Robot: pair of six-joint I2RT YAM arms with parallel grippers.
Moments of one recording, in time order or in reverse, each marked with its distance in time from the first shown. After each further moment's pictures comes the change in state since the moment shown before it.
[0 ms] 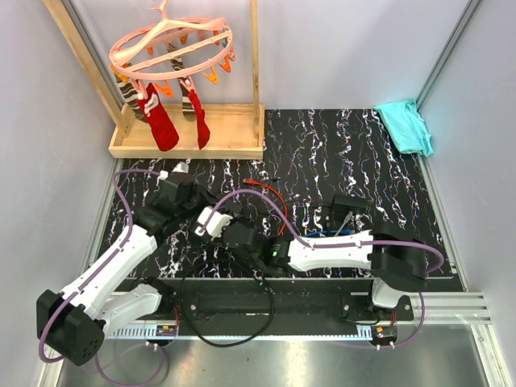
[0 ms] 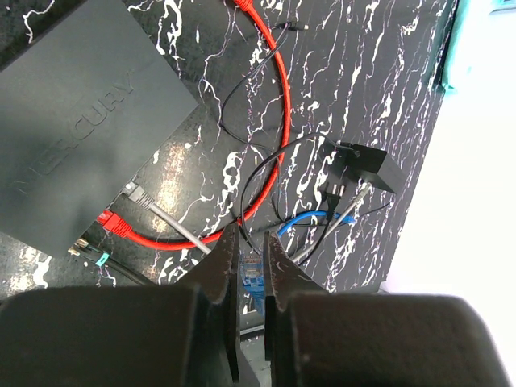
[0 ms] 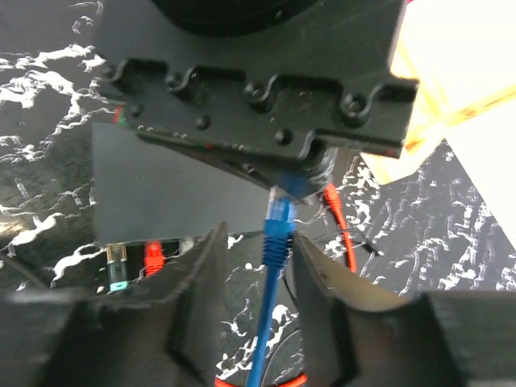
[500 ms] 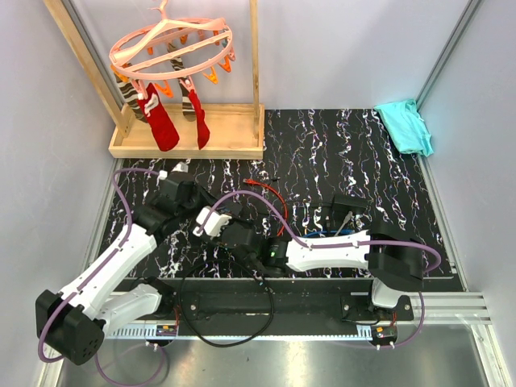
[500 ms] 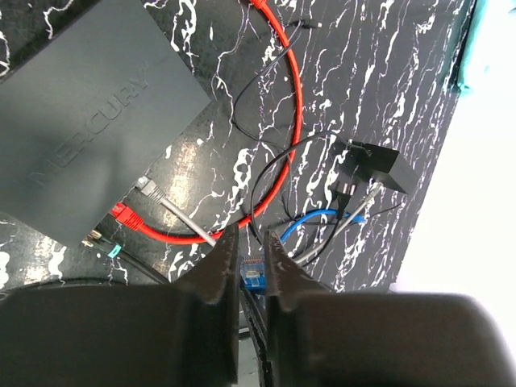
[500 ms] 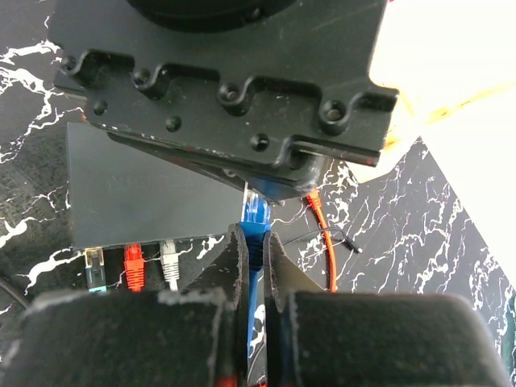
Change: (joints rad) left arm -0.001 0.002 0.026 -0.054 -0.020 0.010; right arm 0.006 0.024 0.016 0.015 0.068 -0.058
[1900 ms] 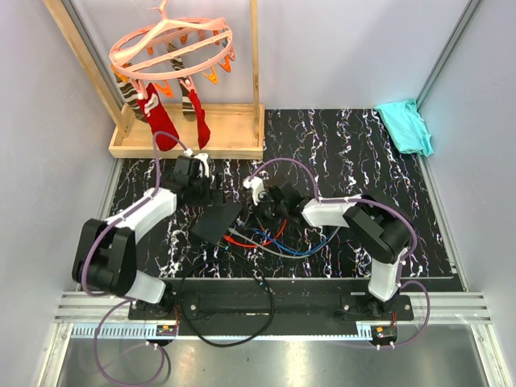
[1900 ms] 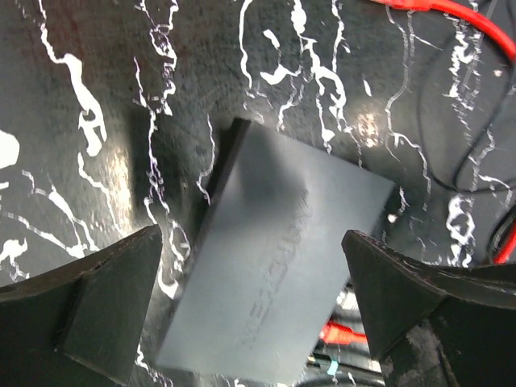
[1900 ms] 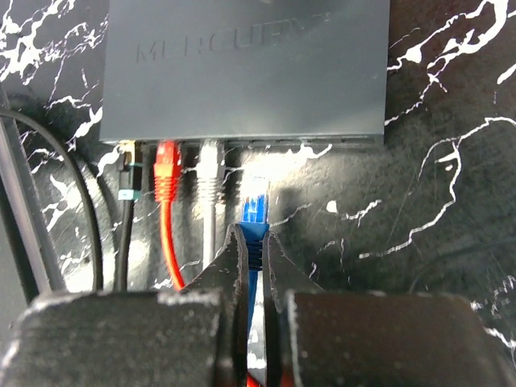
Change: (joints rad) left arm 0.190 0.451 0.054 0.192 0.074 0.796; right arm -0.559 0.148 -0.114 -0.044 -1.182 0.444
